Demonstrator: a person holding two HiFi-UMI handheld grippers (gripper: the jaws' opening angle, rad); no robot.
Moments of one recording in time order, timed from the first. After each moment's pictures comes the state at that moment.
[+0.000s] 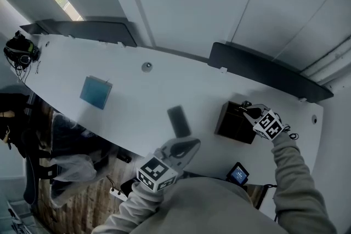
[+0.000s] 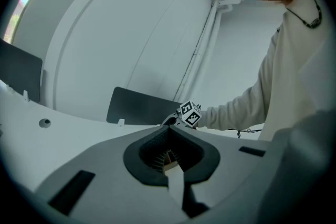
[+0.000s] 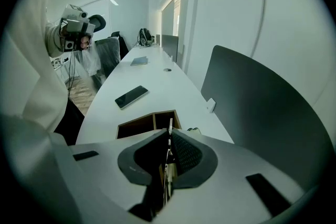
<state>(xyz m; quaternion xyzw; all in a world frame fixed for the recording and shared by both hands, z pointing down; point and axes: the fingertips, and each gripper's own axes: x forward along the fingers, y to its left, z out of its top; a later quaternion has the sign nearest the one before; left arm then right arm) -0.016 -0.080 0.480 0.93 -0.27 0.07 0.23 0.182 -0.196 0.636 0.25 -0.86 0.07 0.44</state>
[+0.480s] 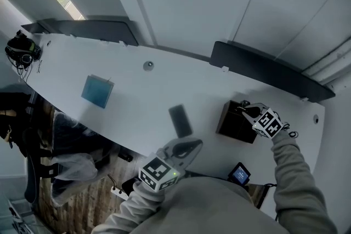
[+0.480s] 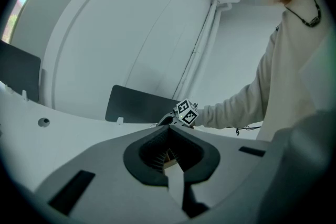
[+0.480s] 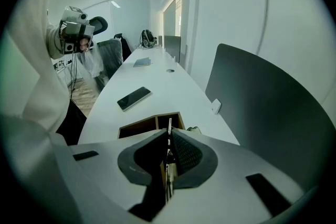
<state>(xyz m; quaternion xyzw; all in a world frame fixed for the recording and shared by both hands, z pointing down) -0.011 -0.076 0.483 0.93 -0.26 0.08 0.23 0.173 -0.197 0.644 0.23 -0.86 0.08 0.44</state>
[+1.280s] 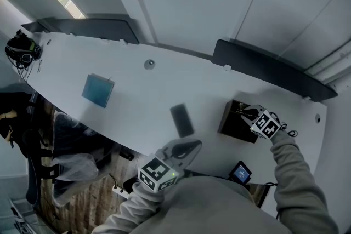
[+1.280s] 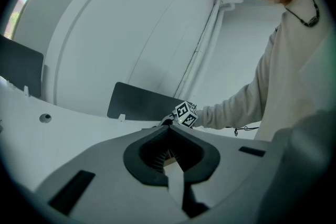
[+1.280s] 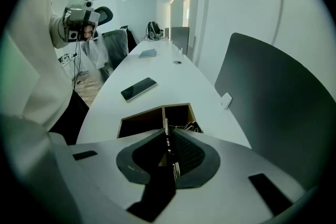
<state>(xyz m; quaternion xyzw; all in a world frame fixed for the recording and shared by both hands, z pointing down) -0.020 -0.076 0.493 0.93 -0.26 0.08 0.24 0.162 -0.184 0.670 0.20 -0.86 0.08 0.47</state>
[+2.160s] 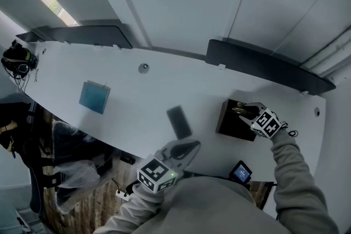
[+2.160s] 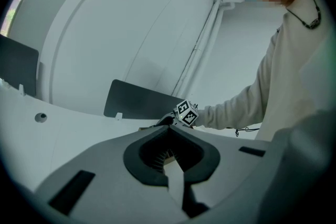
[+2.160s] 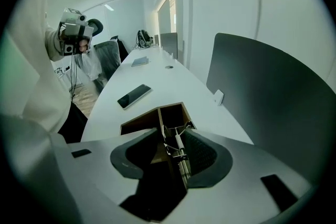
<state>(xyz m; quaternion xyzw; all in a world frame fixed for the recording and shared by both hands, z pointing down) -0.012 -0.079 0.497 0.93 -0.24 0.09 0.25 0.175 -0.186 0.664 0.24 -0.86 0.11 0.43</state>
